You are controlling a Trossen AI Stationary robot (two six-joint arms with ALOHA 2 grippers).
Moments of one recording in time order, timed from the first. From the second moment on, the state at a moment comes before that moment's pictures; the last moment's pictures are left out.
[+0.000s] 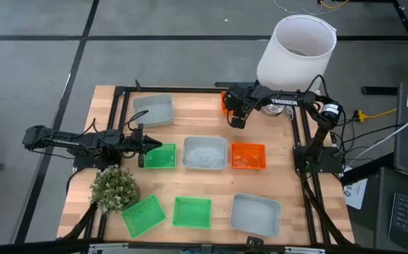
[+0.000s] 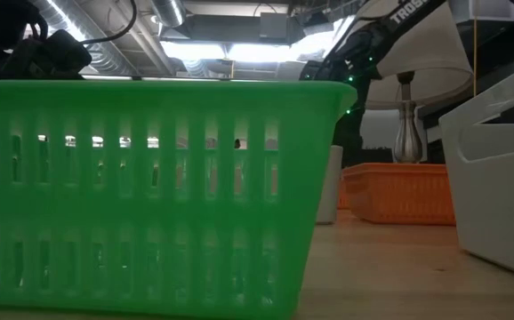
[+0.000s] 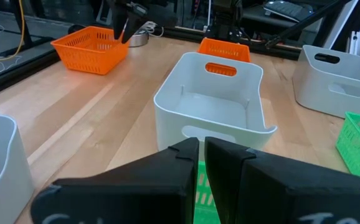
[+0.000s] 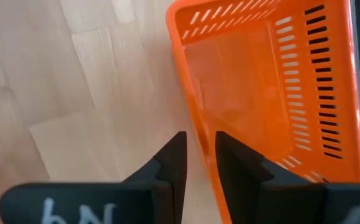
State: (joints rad) left arm -0.03 0.27 0.01 0.12 -0.21 -0.18; right arm -0.51 1.79 1.24 -0.69 0.18 -0.30
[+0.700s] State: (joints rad) left arm -0.03 0.27 0.01 0.12 -0.21 -0.18; right arm -0.56 1.79 1.15 -0.59 0.16 -0.34
